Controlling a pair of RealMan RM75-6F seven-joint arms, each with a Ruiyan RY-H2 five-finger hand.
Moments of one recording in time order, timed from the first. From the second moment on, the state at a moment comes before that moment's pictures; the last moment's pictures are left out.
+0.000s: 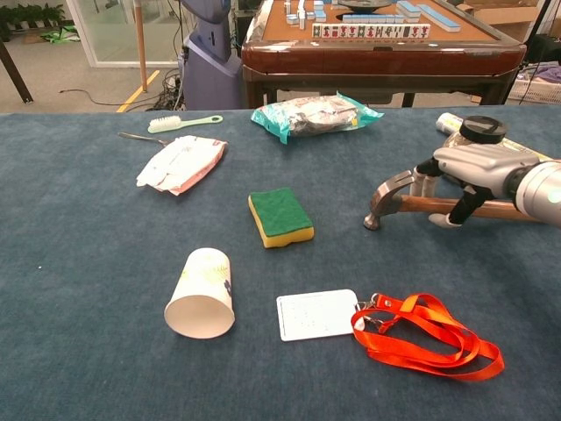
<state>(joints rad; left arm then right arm) 0.02 -1.05 -0.01 -1.69 1.58 1.61 -0.01 0.68 -1.59 0.18 -1.30 -0.96 0.86 -0.44</state>
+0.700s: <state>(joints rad) 0.01 -1.05 -0.01 -1.69 1.58 1.61 0.00 0.70 -1.59 0.16 -1.30 -0.94 0.85 -0.42</state>
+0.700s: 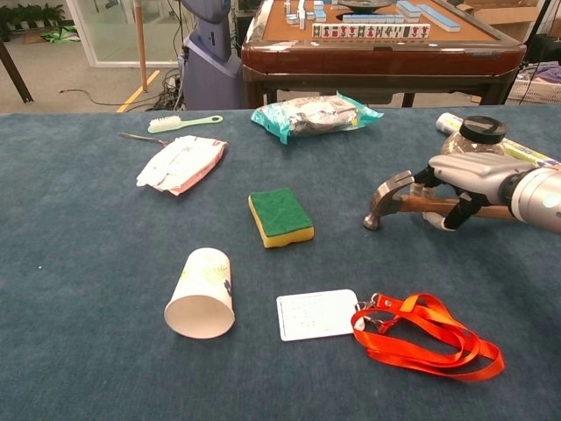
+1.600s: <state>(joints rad) 0.01 -1.06 -0.01 -1.69 1.57 1.60 0.01 0.71 -1.58 0.14 -1.31 -0.93 0.85 -0.40</state>
